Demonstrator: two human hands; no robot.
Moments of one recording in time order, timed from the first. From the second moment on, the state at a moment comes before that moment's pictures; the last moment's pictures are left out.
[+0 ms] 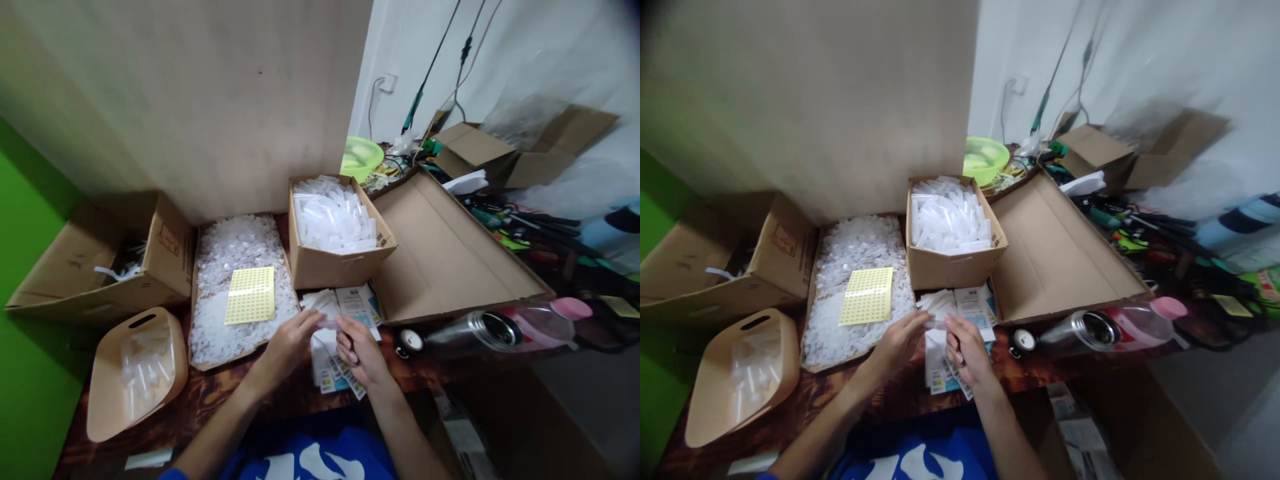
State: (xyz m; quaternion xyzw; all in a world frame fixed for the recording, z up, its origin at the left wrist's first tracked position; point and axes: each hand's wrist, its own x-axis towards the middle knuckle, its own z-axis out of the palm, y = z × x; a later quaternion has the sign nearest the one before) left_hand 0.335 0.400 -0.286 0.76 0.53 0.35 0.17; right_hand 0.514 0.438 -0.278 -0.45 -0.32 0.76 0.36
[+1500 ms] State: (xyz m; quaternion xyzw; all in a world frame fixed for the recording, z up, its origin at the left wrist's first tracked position) left_hand 0.284 0.321 -0.261 0.08 0.60 0.64 0.47; right_hand 0.489 0.438 -0.273 -0.35 -0.51 0.63 0.47
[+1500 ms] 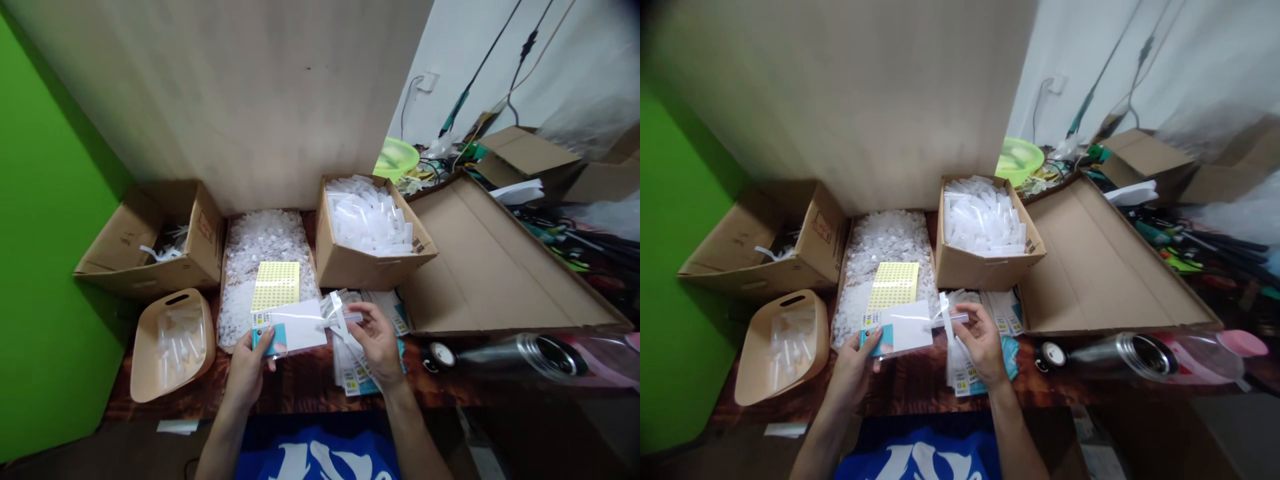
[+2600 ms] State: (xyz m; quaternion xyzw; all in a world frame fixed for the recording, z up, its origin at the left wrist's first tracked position) left_hand 0.270 0.297 -0.225 0.10 0.58 0.67 0.44; right_hand 0.466 0.417 -0.252 -0.40 -0.63 0.52 0.42
